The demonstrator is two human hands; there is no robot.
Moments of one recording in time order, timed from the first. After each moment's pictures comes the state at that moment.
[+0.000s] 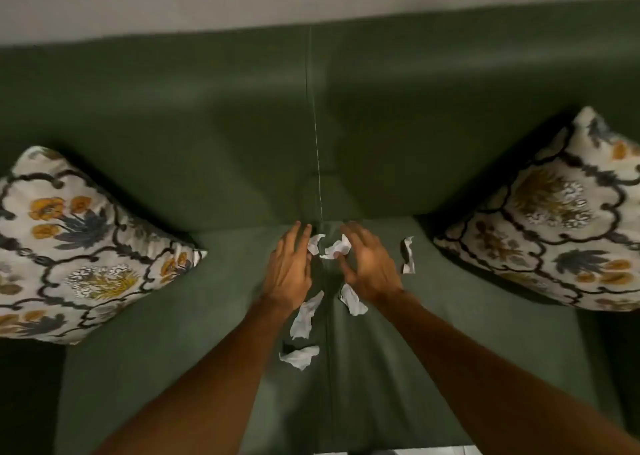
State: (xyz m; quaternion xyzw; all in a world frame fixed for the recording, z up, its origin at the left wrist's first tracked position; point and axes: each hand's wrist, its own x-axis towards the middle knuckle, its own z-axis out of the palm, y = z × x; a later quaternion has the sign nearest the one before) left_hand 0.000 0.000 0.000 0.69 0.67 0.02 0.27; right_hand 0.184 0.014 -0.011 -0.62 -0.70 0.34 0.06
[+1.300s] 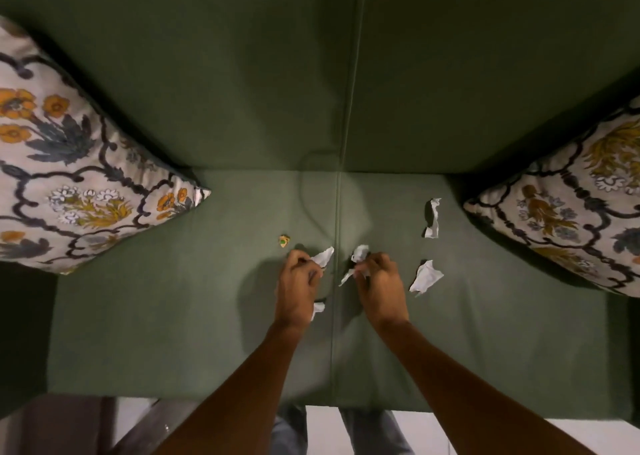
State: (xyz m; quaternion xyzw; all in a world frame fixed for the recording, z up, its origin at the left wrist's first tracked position) left_hand 0.011 -0.125 -0.075 0.50 0.75 0.15 0.40; right_hand 0.185 -0.103 -0.089 -0.68 -0.62 0.38 0.04
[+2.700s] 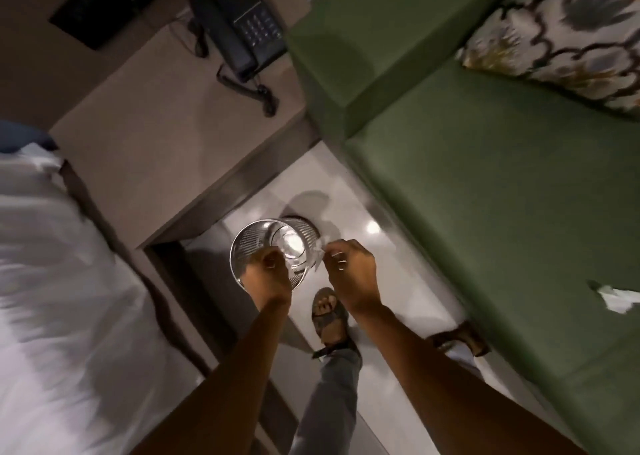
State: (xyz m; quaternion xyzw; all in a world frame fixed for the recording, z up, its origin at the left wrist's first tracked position) left_hand -0.295 -0.651 -0.103 -0.17 0.93 0.31 0.12; right_hand -0.224 -0.518 -0.095 -0.35 -0.78 0.52 -0.05
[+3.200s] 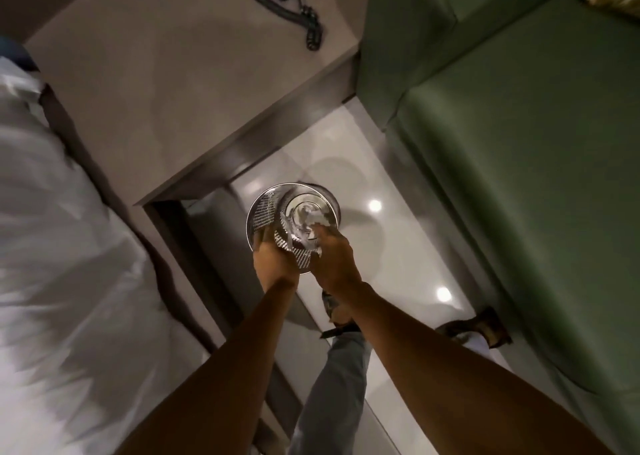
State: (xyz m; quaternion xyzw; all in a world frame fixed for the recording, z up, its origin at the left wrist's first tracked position) left_hand -0.300 -0.725 -0.175 -0.16 0.93 0.25 0.22; right_hand -0.257 -0.622 -0.175 -0.28 -0.80 0.49 -0.22
